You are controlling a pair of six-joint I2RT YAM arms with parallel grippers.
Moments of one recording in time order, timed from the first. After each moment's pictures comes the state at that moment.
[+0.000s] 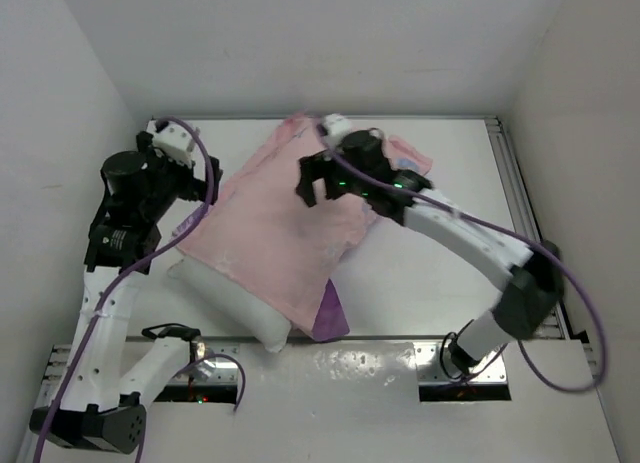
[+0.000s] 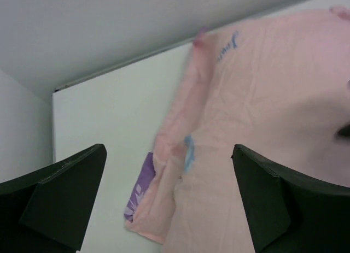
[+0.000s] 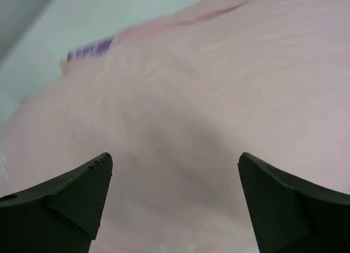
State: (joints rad) left arm -0.06 0.90 1.16 -0.49 0.16 0.26; right arm 0.75 1.68 1.45 -0.30 -0.05 0.17
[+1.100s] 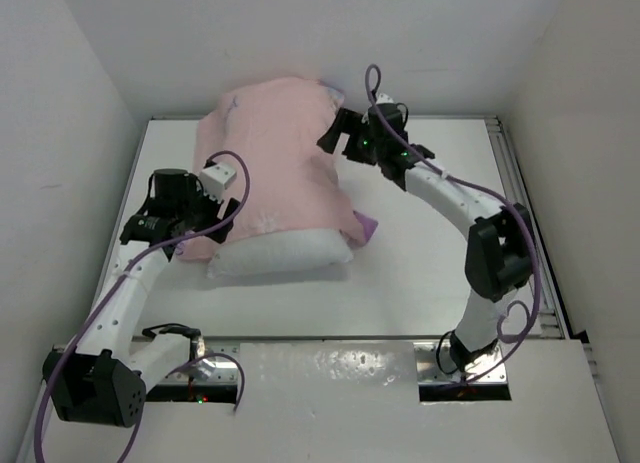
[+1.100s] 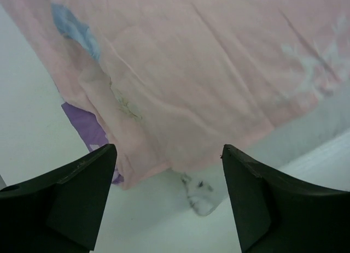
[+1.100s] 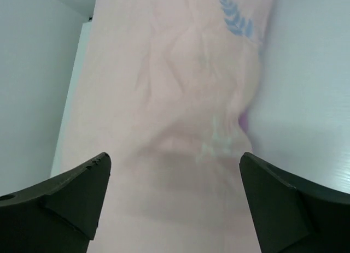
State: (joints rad) left arm -0.08 1.02 0.90 -0.63 0.23 0.46; right arm 0.46 1.81 1.42 -0.07 -0.08 0.64
